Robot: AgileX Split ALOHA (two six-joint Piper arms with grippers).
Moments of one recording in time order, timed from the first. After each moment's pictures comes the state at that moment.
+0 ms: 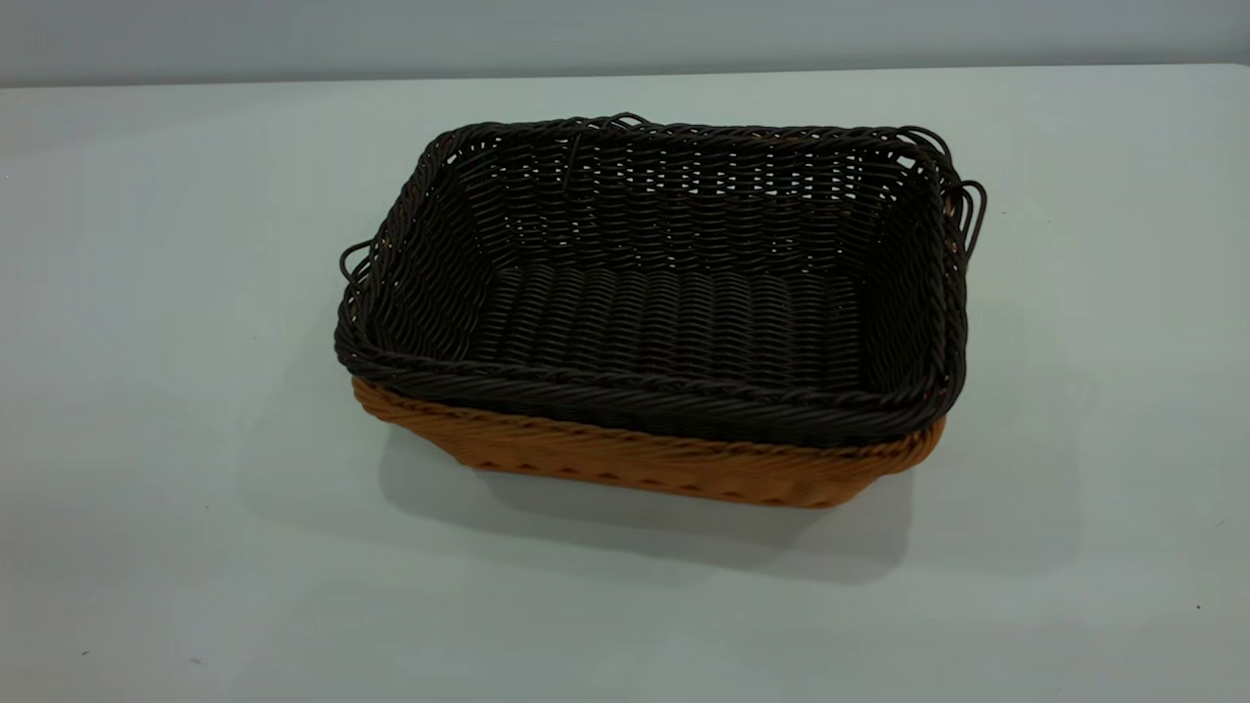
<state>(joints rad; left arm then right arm) -0.26 -0.02 -0.49 0.12 1.11 -0.11 0.04 -0.02 -0.48 0.20 1.13 -0.29</state>
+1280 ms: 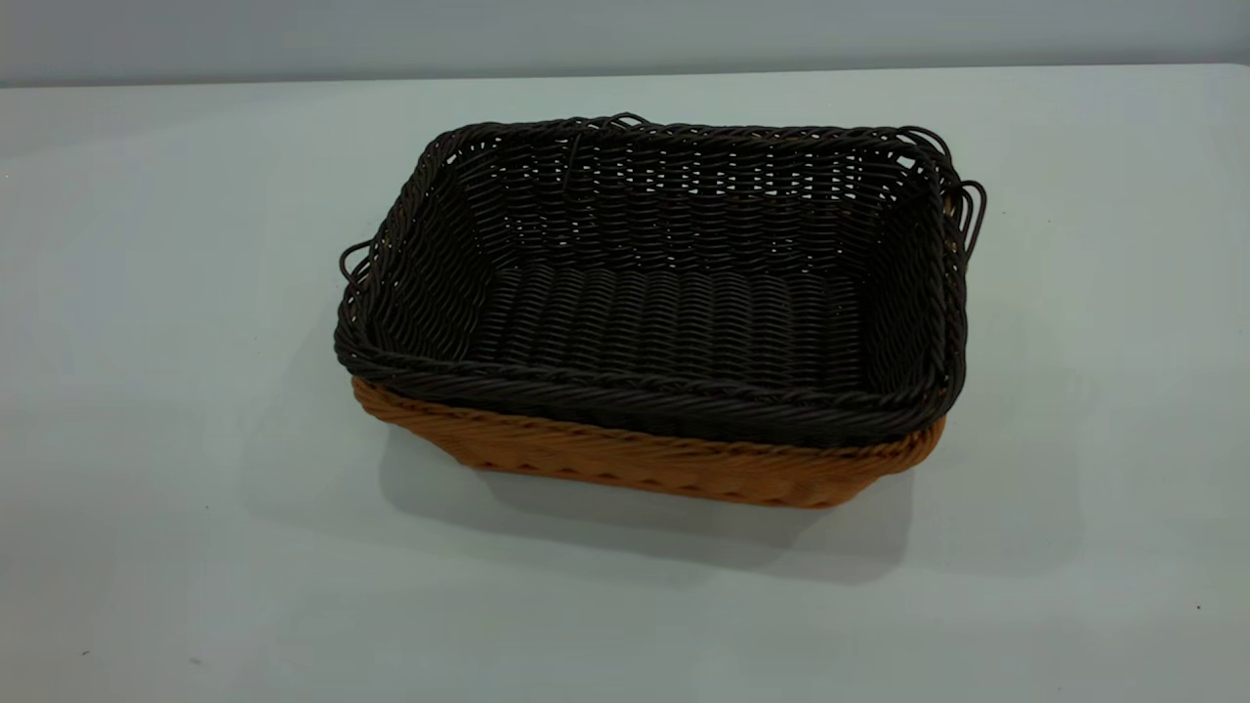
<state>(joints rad) -0.04 -0.02 -0.49 0.11 1.11 -0.11 0.04 -0.02 -0.48 0.20 1.13 -0.29</state>
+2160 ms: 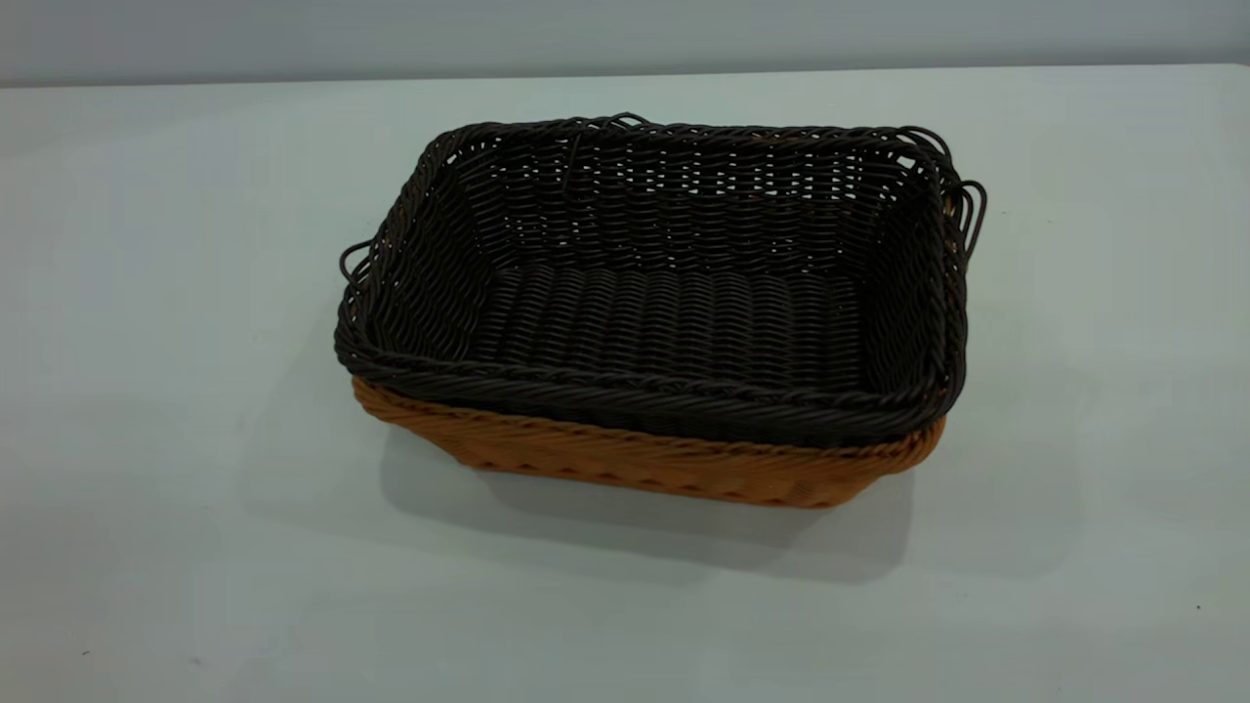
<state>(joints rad) -0.04 -0.02 -0.49 0.11 1.11 -0.11 -0.08 -0.02 -0.48 0.08 1.12 -0.11</state>
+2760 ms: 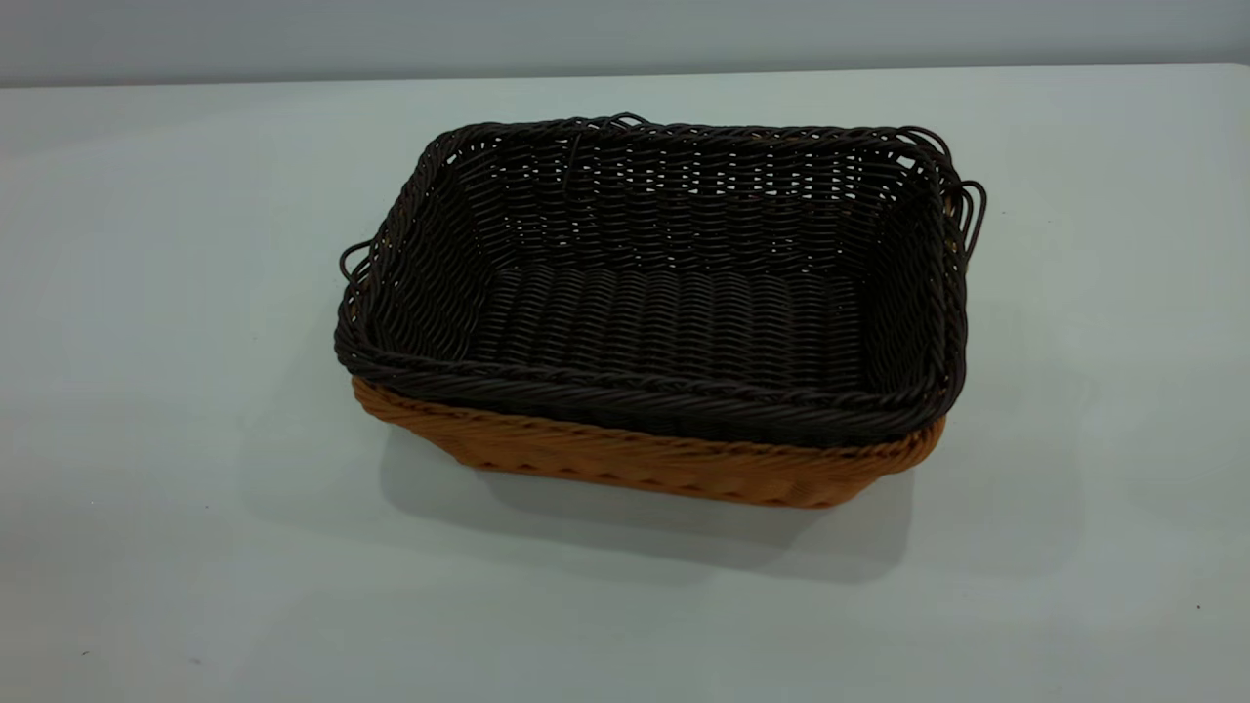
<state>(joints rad) -0.04 -0.02 -0.49 0.11 1.11 -0.11 -0.08 -0.02 -0.47 0.04 1.12 -0.05</state>
